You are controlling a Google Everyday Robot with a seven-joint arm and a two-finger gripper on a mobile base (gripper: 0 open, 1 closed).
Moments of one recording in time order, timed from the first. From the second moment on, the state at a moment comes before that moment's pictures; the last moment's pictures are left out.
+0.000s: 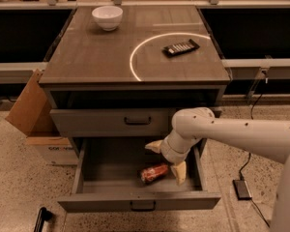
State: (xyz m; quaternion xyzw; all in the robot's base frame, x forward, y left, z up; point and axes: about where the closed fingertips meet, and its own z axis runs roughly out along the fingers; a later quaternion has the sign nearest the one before) arm 0.522 -0.078 0.507 -0.89 0.42 0.08 0.14
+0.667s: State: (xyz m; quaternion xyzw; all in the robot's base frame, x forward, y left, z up) arm 0.538 -0.070 0.475 -0.92 0.37 0.07 0.14
